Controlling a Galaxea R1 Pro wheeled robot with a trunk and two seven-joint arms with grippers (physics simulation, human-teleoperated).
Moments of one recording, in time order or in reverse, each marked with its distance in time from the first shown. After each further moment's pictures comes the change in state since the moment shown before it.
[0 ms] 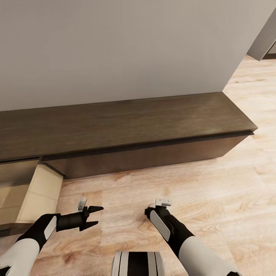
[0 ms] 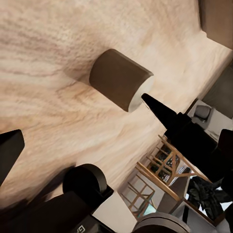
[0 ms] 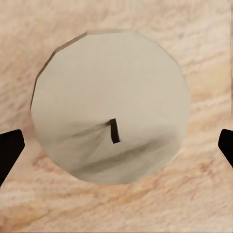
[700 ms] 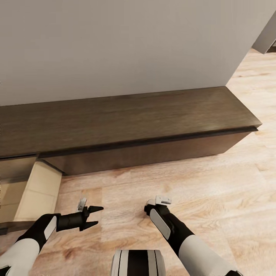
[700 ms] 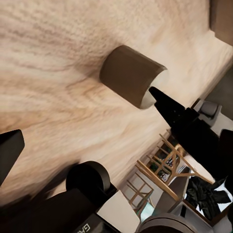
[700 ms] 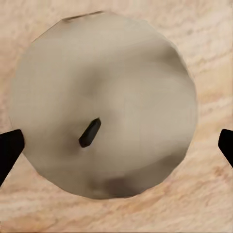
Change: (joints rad) left arm 0.000 0.000 -0.001 0.000 0.000 0.000 0.000; right arm -0.007 -0.001 0.002 -0.009 -0.026 -0.047 0.002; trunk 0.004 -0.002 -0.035
